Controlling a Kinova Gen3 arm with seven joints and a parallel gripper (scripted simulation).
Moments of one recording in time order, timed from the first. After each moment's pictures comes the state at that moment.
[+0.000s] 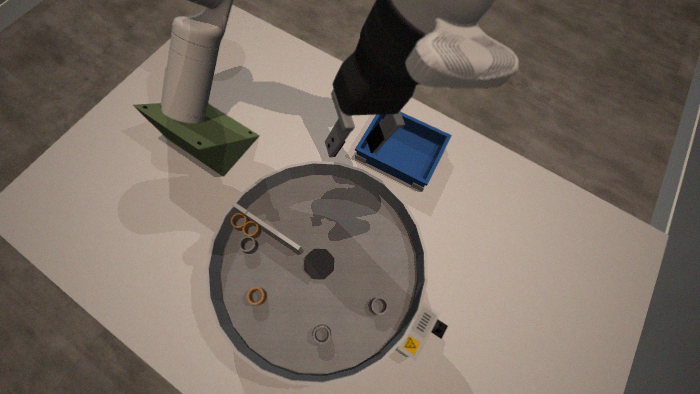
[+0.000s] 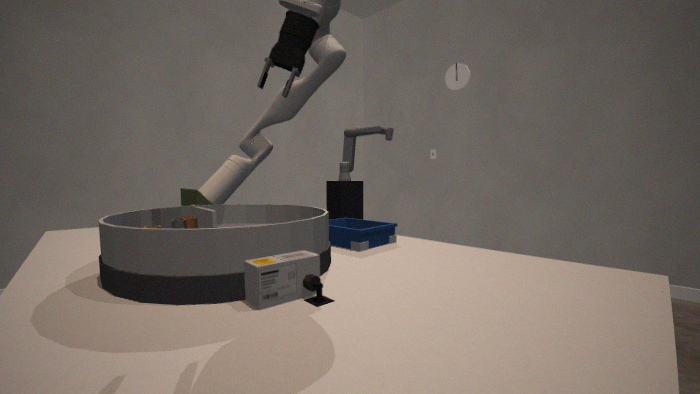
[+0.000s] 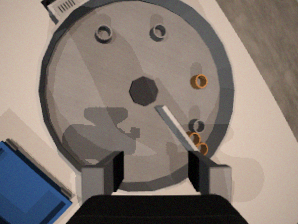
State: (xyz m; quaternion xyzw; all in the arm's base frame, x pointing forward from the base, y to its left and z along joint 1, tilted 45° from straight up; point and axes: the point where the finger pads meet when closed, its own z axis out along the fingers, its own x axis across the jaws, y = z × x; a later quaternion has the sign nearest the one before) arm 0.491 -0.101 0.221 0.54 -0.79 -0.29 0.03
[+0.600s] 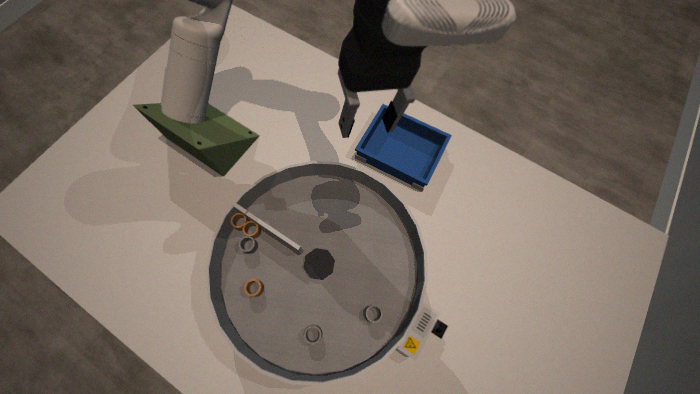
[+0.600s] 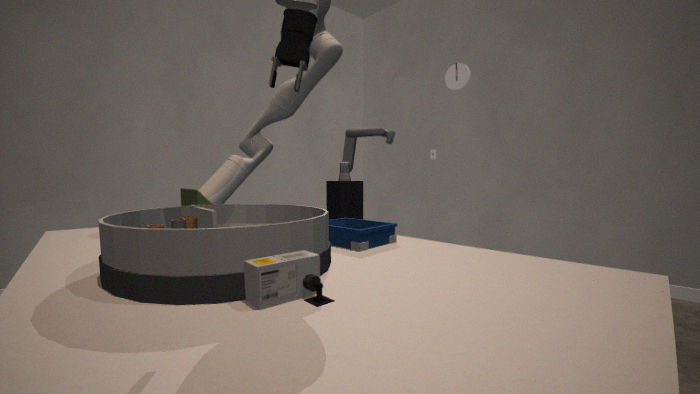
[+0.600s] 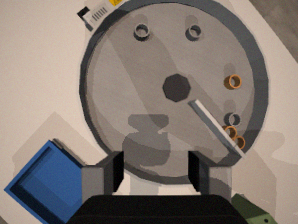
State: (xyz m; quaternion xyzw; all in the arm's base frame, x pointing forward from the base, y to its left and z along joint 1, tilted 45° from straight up) arm 0.490 -0.091 0.248 0.49 -0.81 -0.33 -0.04
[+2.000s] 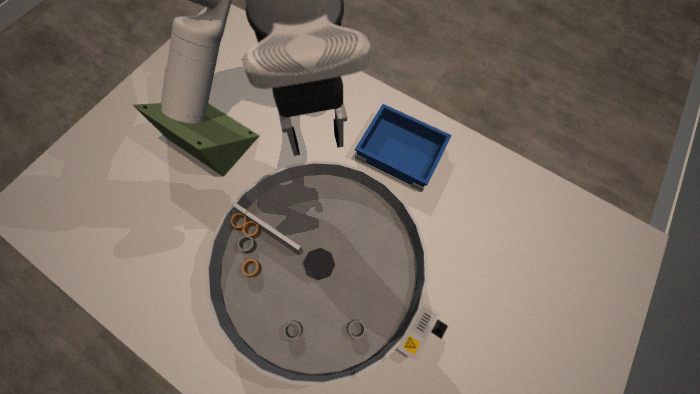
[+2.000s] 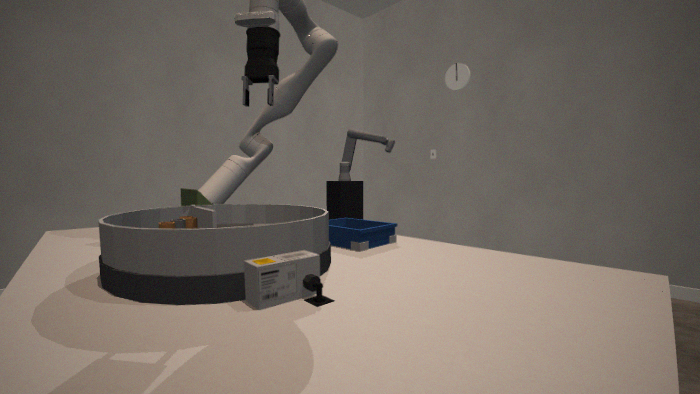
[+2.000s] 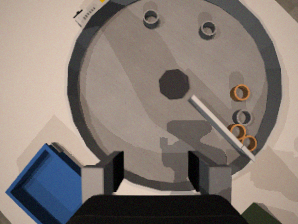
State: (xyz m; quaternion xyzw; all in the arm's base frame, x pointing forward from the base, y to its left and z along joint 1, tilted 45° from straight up) arm 0.440 -0.107 0.197 0.45 -0.81 -0.36 -0.11
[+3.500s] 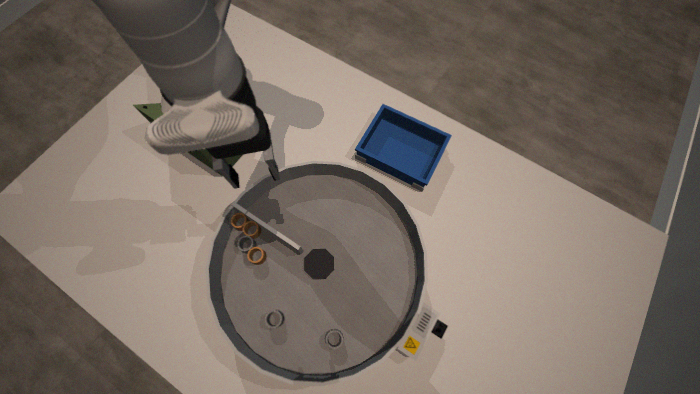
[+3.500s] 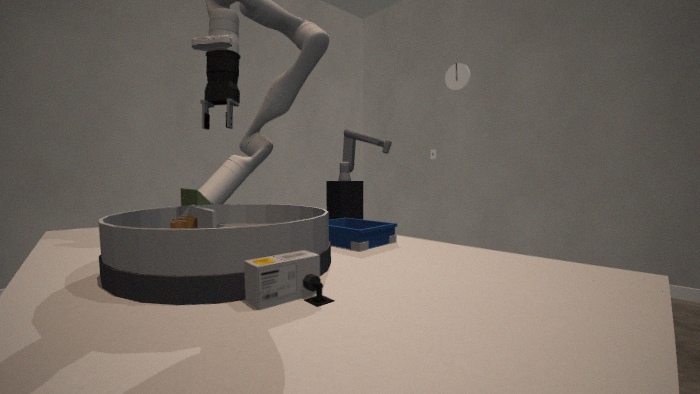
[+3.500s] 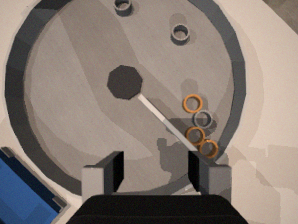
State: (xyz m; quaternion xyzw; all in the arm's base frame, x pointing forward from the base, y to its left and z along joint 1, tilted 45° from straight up) arm 0.382 -0.134 0.109 0.44 -0.81 -0.36 -0.11
